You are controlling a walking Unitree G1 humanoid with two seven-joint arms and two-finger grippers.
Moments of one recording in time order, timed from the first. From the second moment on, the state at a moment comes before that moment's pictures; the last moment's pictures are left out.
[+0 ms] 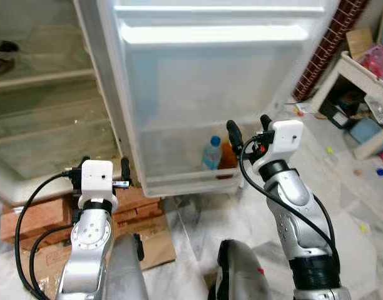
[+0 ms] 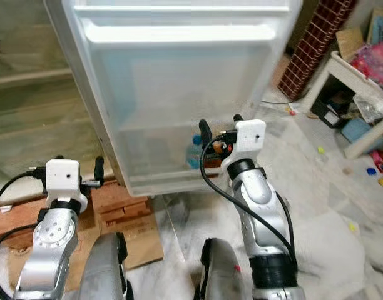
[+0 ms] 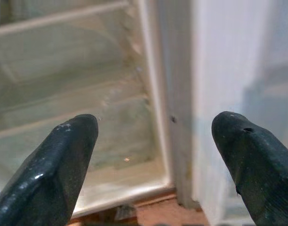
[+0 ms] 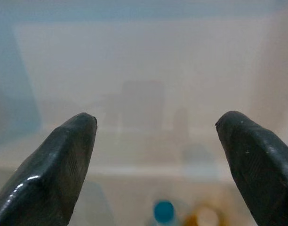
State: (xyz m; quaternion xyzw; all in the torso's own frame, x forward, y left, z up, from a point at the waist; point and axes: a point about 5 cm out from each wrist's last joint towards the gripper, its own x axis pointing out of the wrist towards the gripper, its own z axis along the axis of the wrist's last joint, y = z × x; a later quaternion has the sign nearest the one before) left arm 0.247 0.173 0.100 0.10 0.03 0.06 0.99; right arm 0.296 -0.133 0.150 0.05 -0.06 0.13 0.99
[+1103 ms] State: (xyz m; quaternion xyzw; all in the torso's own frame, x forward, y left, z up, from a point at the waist) left arm 0.245 0.191 0.094 0.12 0.05 0.10 0.99; right arm 0.264 -0.138 0.110 0.05 0.05 0.14 0.99
